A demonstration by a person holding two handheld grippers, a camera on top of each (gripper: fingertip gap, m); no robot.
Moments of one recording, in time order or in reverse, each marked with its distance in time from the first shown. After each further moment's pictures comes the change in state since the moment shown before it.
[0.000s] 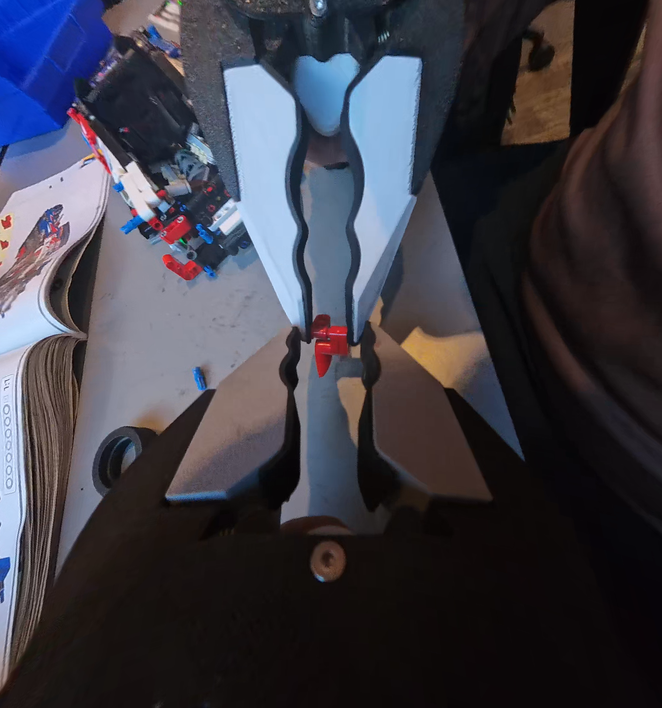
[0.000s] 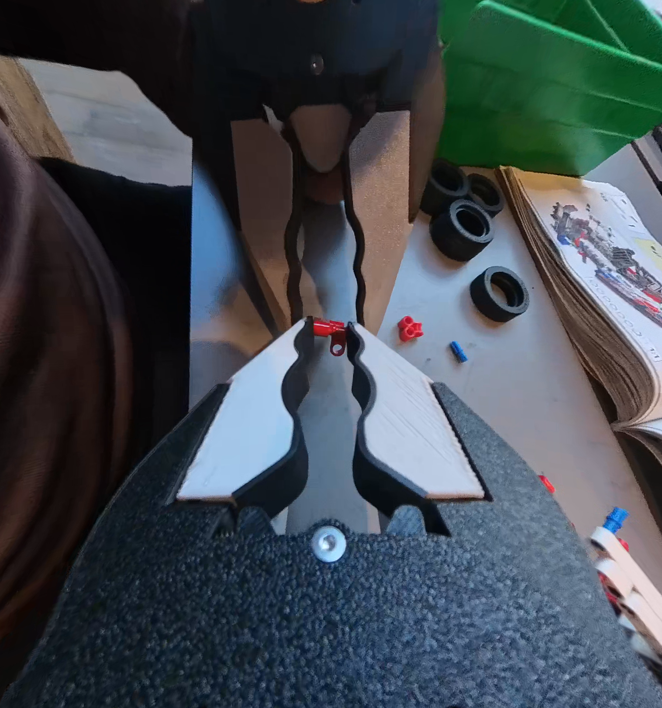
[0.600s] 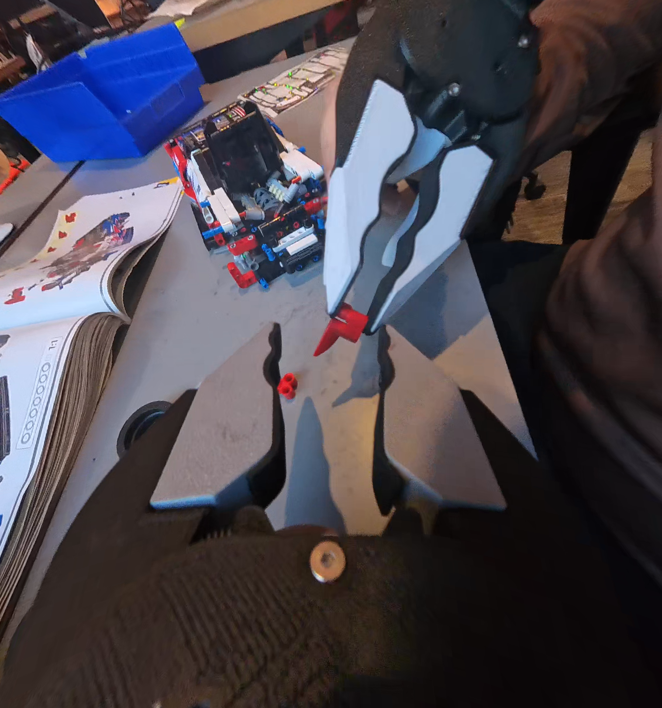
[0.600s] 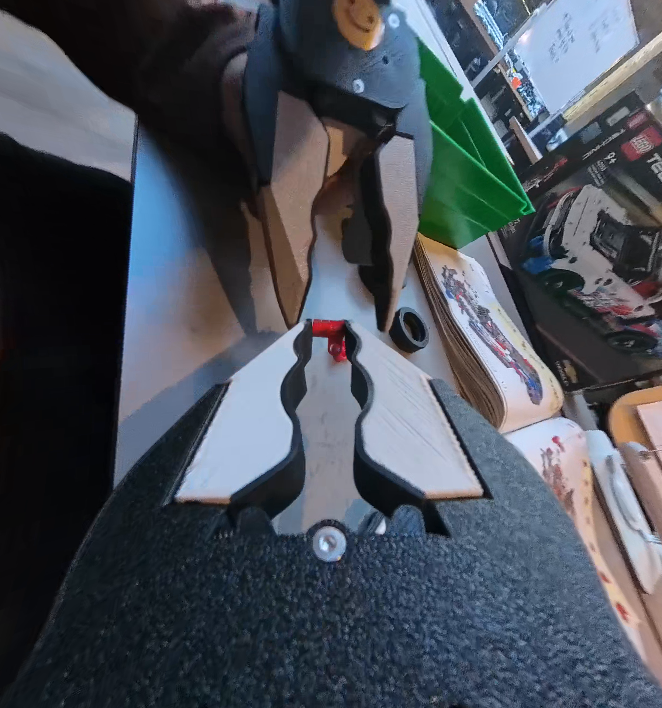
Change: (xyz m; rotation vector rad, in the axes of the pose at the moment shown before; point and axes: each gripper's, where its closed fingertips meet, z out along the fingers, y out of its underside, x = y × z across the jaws) left arm -0.030 -0.010 -0.024 0.195 -0.058 -0.178; right arm 0.022 -0.014 -0.007 0.076 0.242 -0.252
